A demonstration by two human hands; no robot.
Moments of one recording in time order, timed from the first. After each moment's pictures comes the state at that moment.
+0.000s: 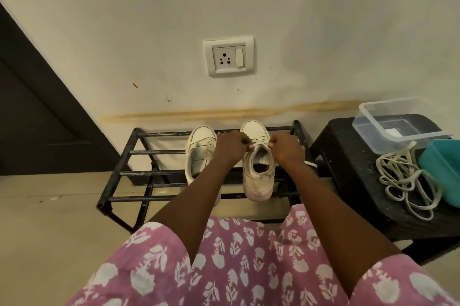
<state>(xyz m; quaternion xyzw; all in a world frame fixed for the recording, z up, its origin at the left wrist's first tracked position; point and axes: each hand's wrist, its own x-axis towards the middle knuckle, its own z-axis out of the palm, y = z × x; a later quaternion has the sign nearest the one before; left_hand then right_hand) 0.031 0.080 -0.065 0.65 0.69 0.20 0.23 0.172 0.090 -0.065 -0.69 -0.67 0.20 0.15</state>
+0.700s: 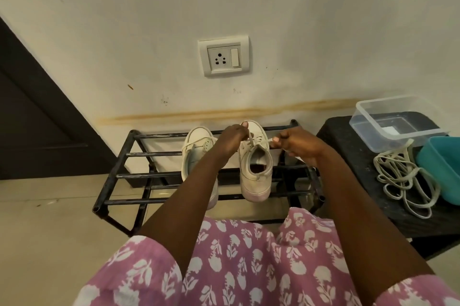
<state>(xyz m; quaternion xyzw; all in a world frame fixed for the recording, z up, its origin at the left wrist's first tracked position) 0.037 0.075 -0.041 0.51 0.62 0.36 0.48 0.214 0.087 -0.027 -0.54 -0.62 0.52 0.21</state>
